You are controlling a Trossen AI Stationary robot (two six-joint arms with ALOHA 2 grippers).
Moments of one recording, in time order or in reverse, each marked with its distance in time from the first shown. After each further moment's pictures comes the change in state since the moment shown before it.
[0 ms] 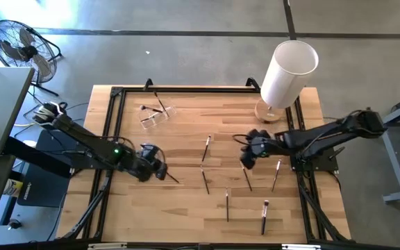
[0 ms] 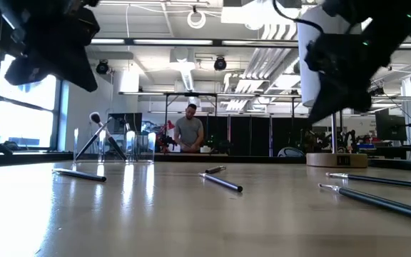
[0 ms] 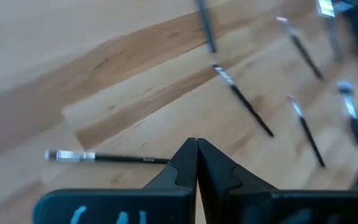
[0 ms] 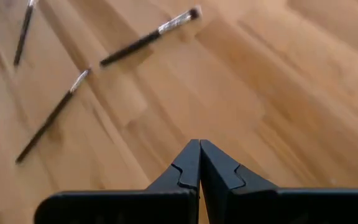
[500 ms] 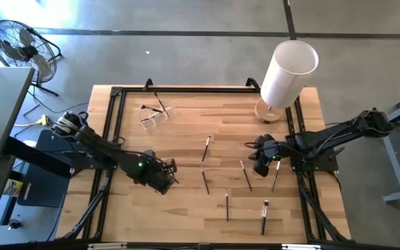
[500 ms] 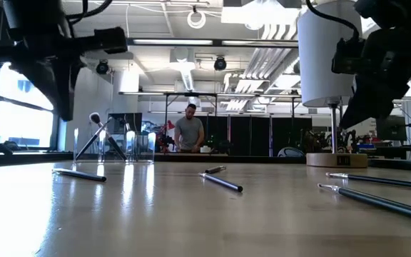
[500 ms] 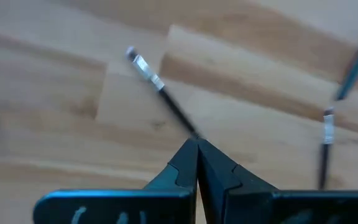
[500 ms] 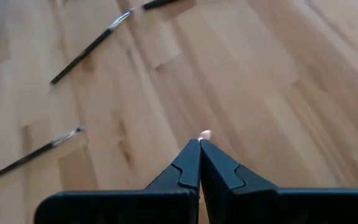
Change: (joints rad) left arm 0.002 0.354 0.278 -0.393 0.140 -0.829; right arm 0.062 -0.192 -0.141 0.001 -0.121 -0.148
